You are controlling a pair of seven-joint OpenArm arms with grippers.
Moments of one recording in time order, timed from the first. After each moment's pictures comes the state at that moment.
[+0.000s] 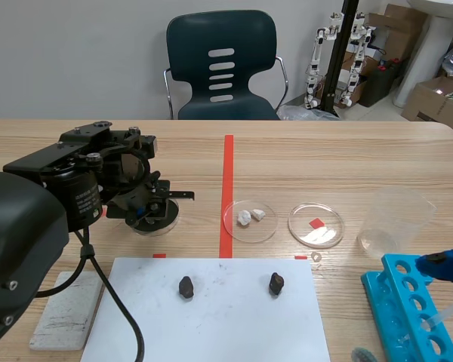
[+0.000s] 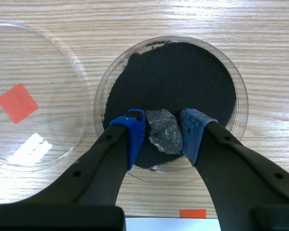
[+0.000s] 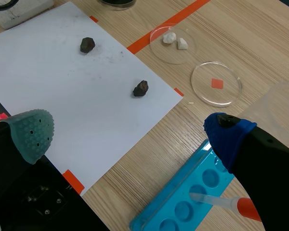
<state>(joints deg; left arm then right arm) -27.7 -0.8 13.1 45.9 -9.0 9.9 45.3 -62.0 25.7 17.4 119.7 -0.3 34.5 14.8</state>
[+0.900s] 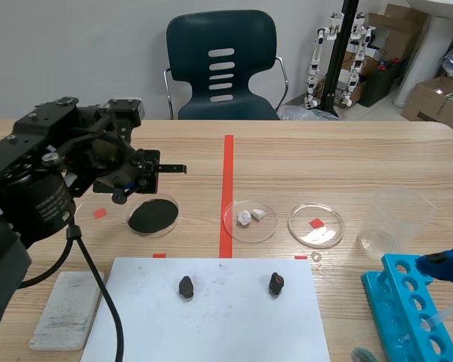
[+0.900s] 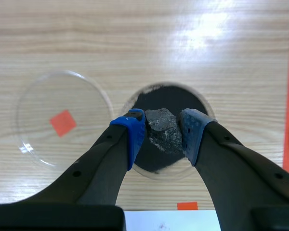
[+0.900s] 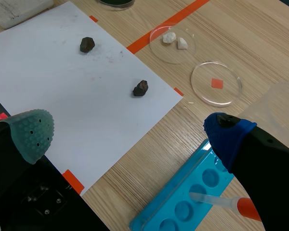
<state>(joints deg) -18.7 -5.2 13.1 70.2 -9.5 10.1 46.6 -62.0 25.7 17.4 119.7 -0.3 34.5 14.8</state>
